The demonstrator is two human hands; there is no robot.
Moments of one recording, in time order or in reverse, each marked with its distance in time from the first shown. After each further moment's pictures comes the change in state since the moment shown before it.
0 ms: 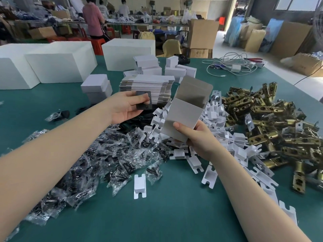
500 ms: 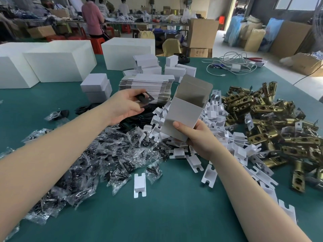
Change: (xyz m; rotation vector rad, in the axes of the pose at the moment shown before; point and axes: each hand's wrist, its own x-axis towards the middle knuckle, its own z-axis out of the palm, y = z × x) left_hand 0.003 -0.008 -0.004 0.186 -0.020 0.116; right_hand 0.001 0.001 0.000 0.000 0.005 -0.003
